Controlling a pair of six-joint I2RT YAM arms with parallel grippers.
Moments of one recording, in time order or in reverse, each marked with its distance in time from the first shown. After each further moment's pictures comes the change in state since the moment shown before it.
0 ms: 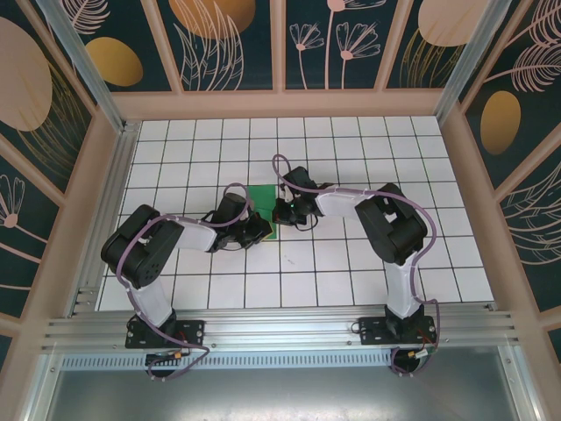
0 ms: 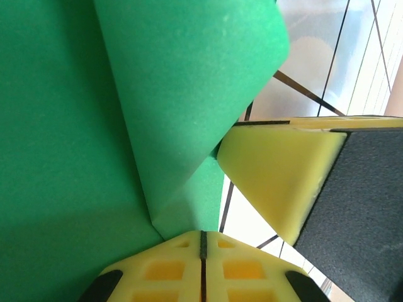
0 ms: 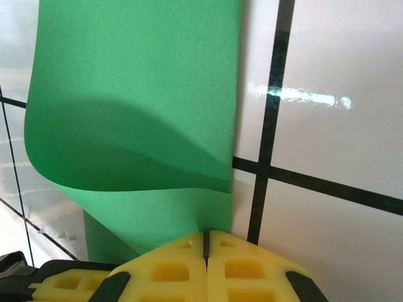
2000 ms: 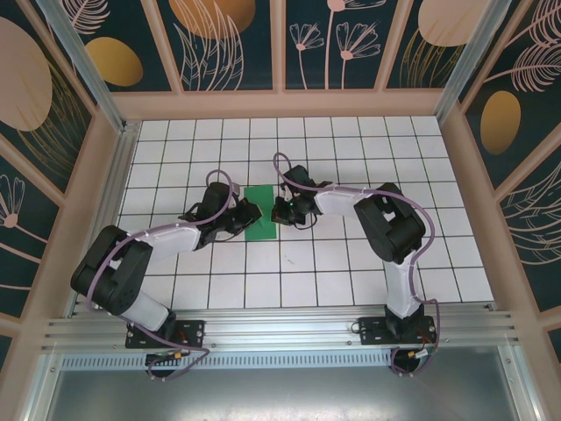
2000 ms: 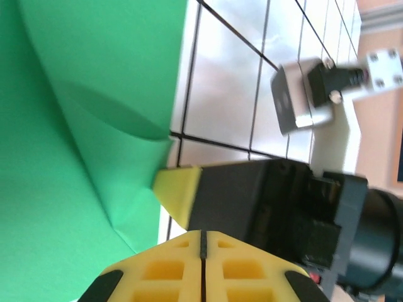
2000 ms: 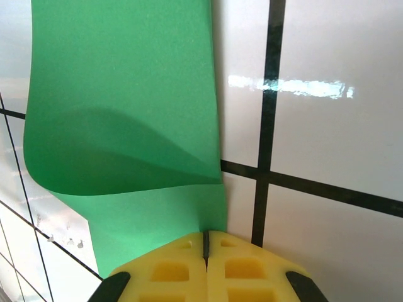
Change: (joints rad) left arm 0.066 -0.230 0.006 -0.136 -0.117 0.055; right arm -0.002 0.018 0.026 -0.023 -0.007 0.051
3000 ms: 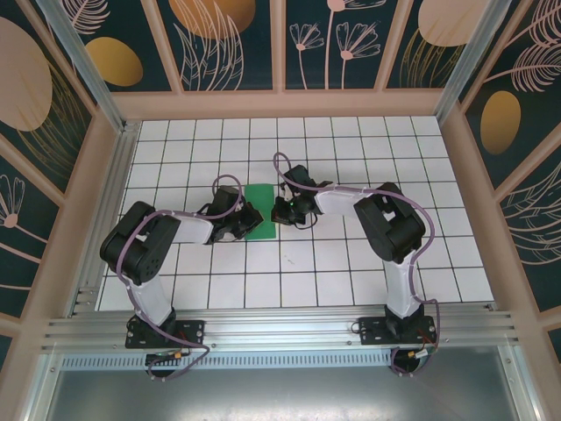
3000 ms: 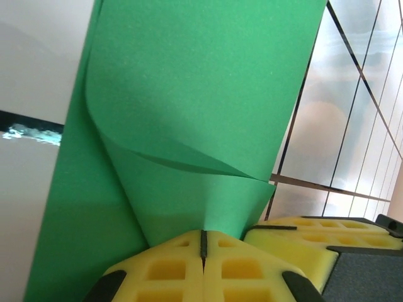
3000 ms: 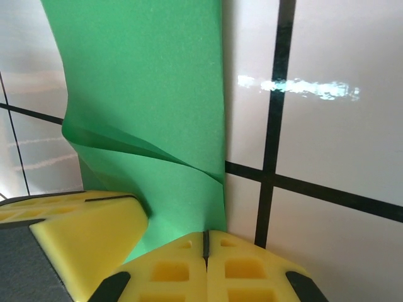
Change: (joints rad) left arm 0.008 0.248 0.047 0.089 -0.018 -0.044; right arm -0.006 0.003 0.001 0.007 -0.025 -0.023
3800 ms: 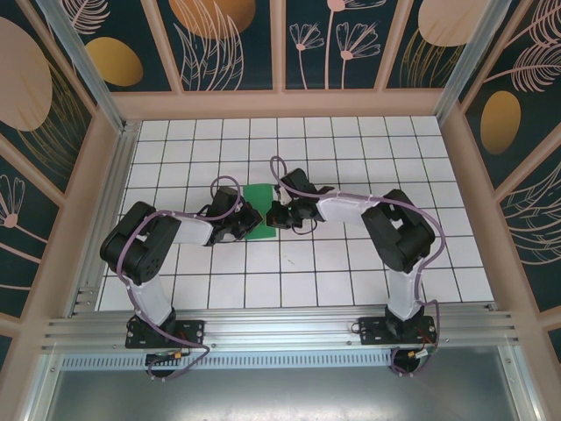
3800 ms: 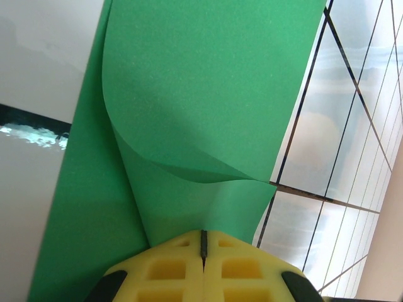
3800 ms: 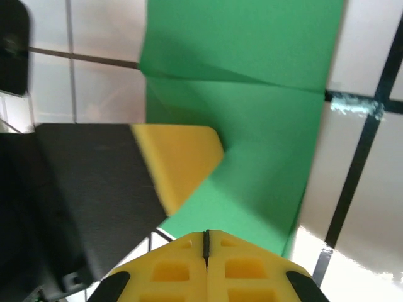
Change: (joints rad) left arm -0.001 0.000 -0.019 0.040 -0.018 -0.048; right arm 0.049 -0.093 -0.078 0.045 -0.029 -0.012
